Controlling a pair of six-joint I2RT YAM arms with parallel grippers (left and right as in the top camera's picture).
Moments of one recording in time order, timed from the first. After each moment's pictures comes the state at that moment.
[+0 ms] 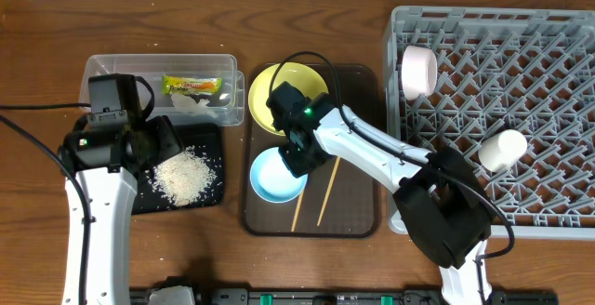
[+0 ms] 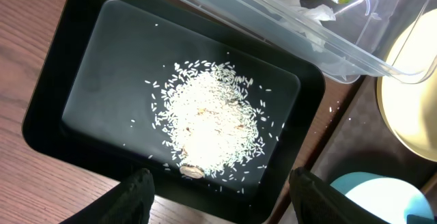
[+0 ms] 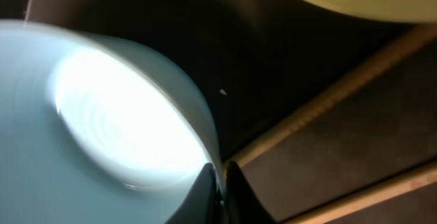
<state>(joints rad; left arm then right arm) 0.15 1.25 1.14 -1.07 -0.06 -0.35 0.77 2.08 1.54 -0.94 -0.12 0.25</state>
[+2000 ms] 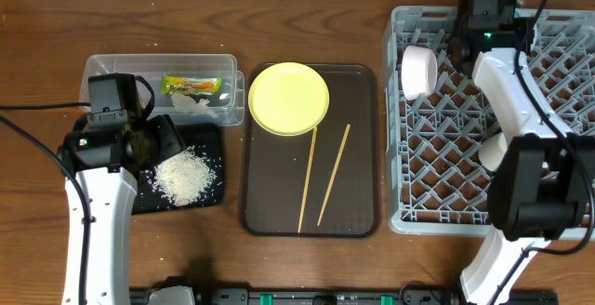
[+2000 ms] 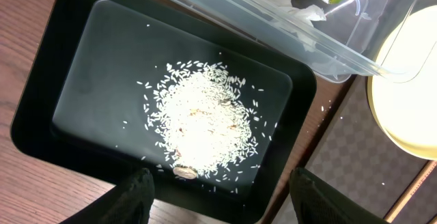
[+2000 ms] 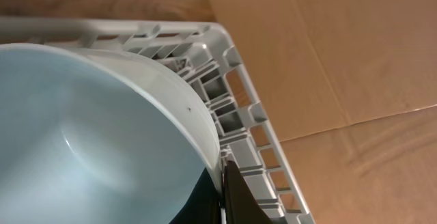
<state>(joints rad) 0.15 1.25 1.14 -1.06 -0.04 -0.36 0.03 2.01 1.60 -0.42 1.01 -0.12</state>
